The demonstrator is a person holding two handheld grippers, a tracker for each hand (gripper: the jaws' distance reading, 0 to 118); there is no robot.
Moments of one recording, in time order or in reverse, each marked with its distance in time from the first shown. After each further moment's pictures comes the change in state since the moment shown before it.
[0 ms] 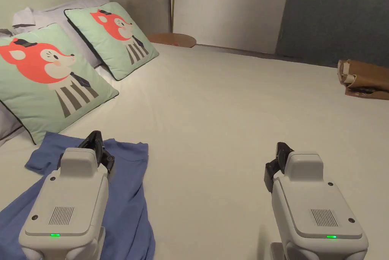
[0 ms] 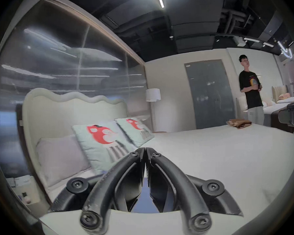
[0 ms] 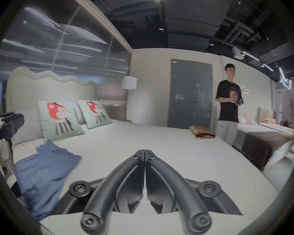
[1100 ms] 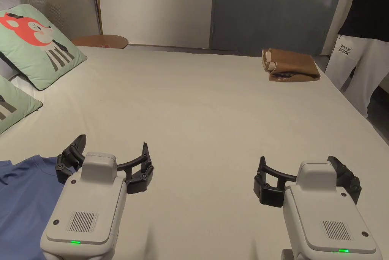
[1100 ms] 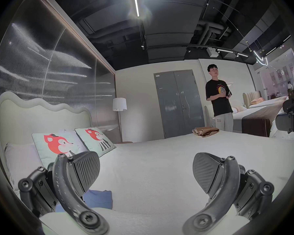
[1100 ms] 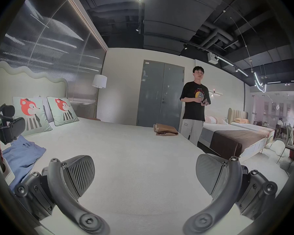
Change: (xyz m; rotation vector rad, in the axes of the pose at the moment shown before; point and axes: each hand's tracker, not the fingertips) left arm 0.149 0.010 -0.007 0.099 -0.344 0.011; right arm 0.116 -0.018 0.074 -0.008 -0.332 0.016
